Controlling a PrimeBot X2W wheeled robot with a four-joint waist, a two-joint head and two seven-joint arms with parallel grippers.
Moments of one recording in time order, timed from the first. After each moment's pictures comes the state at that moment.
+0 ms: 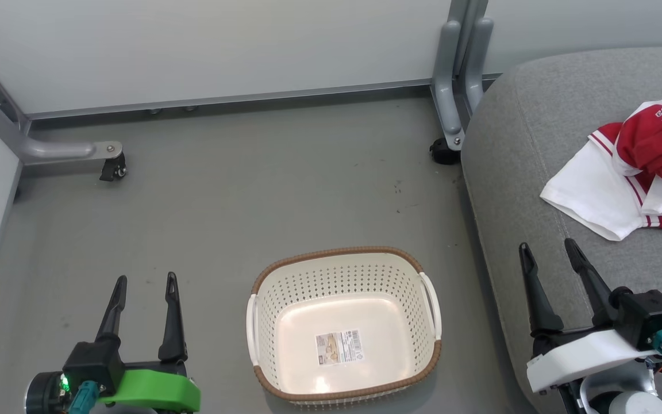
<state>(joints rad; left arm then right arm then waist) 0.01 0.11 -0.10 0.13 -0.22 0.03 -0.26 0.07 -0.05 0.01 -0.12 0.16 0.13 -0.07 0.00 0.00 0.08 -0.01</state>
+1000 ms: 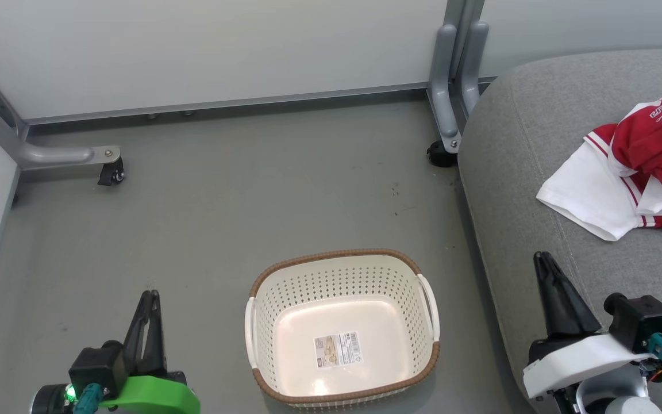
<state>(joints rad) 0.02 0.10 -0.08 0.21 -0.19 0.00 -0.26 0.08 -0.04 0.01 -0.09 0.18 0.13 -0.06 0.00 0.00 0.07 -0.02</state>
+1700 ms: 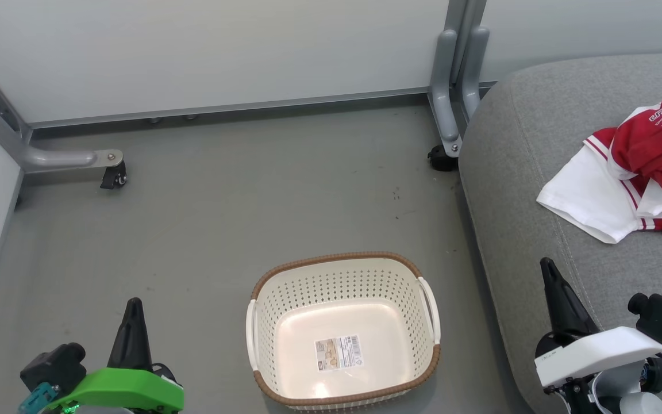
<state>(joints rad) 0.01 0.08 -0.03 0.22 -0.57 -0.03 -0.16 0.05 -0.07 0.01 0.00 0.59 0.13 -0.04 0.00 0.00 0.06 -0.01</state>
